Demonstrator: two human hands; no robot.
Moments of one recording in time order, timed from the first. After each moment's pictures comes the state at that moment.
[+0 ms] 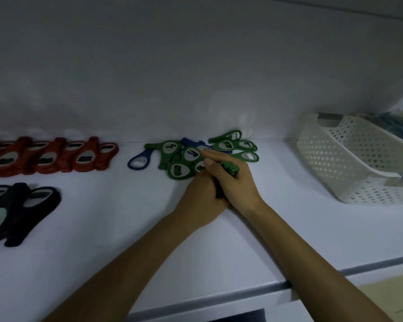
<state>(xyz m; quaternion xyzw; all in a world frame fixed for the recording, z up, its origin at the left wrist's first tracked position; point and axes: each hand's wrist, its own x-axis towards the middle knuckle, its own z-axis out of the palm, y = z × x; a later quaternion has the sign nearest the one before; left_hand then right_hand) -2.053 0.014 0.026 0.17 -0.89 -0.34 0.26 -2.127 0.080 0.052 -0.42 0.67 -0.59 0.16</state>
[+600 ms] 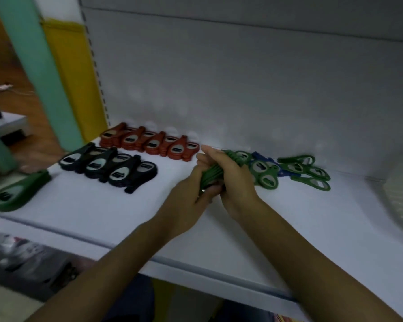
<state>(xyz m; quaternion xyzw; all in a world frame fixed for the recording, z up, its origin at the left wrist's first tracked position) -1.912 -0.011 0.039 0.28 -0.82 -0.34 0.36 -2.021 0.017 0.078 -0.30 0.49 -0.68 0.45</state>
